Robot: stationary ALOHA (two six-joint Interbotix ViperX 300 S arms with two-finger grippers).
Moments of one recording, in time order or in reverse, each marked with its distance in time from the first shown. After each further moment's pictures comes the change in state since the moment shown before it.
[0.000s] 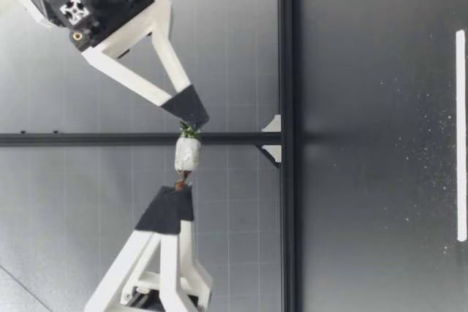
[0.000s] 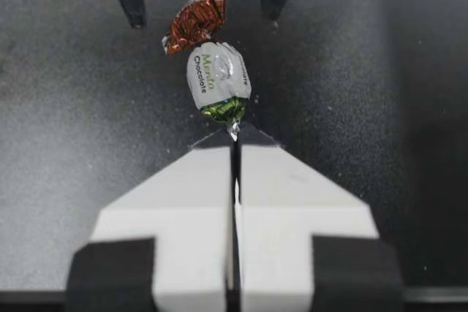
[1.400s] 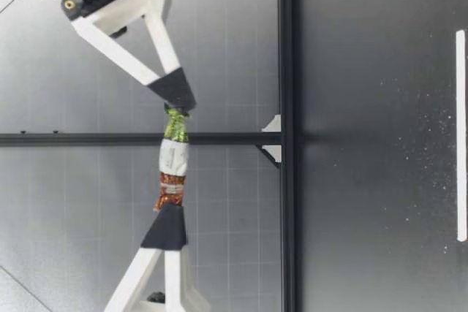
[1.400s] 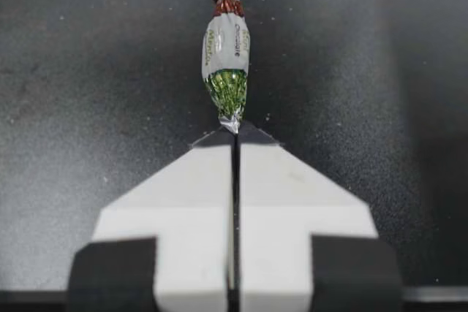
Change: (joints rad) left arm 0.000 -0.029 0.060 -0.020 -0.066 0.014; right arm 0.006 -0.058 0.097 0.008 -0.117 0.005
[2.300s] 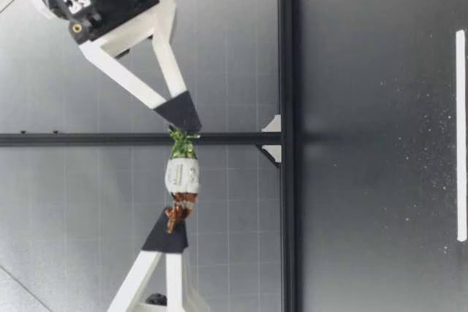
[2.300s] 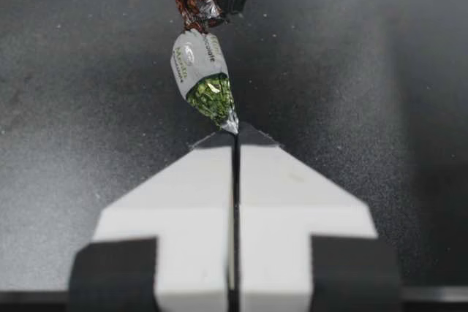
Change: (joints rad) left arm 0.000 -0.003 0.002 0.012 0.000 0.015; right arm 0.005 0.055 -0.041 -0.005 -0.044 -0.031
